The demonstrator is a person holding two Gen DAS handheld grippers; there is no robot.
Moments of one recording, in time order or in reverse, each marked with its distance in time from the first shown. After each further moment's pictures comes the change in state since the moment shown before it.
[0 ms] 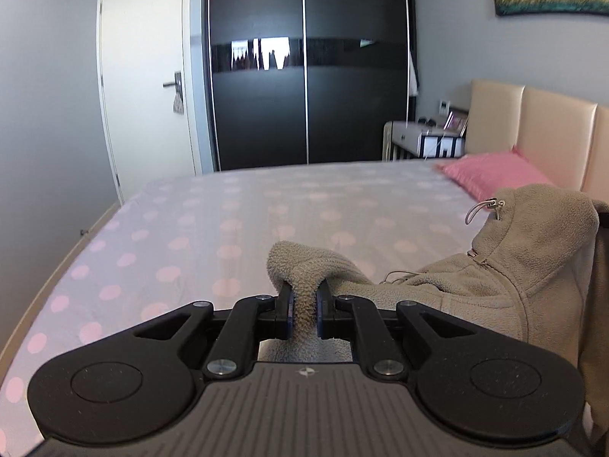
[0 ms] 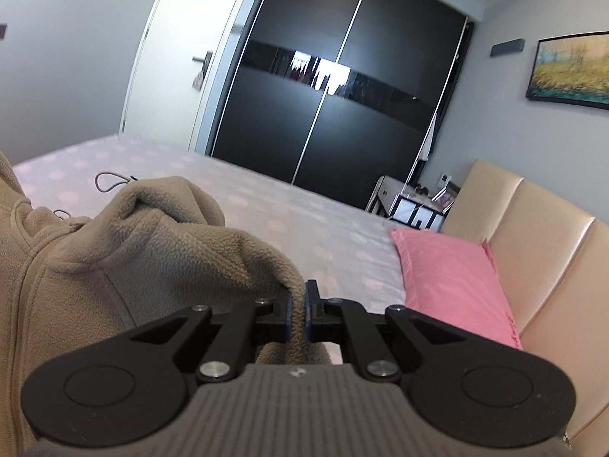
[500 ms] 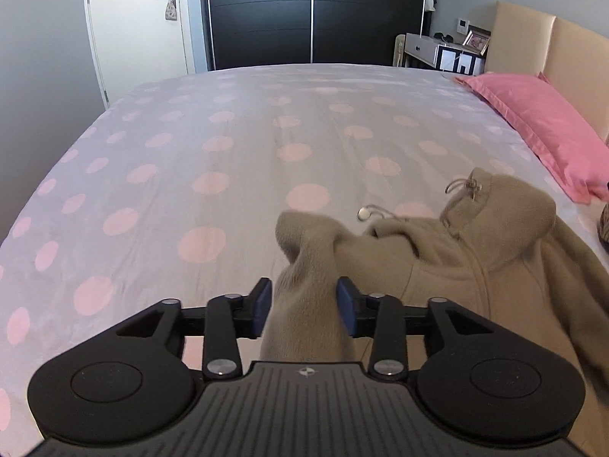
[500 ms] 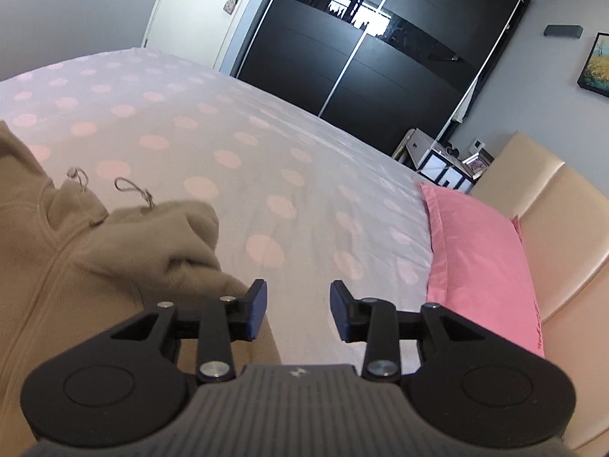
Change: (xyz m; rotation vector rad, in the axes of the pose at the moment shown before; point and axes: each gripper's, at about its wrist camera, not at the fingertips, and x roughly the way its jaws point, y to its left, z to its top) left arm 0.088 0.028 -0.086 -0.016 0.268 -0.012; right arm 0.107 0.021 -0.042 -0.126 0.205 0.041
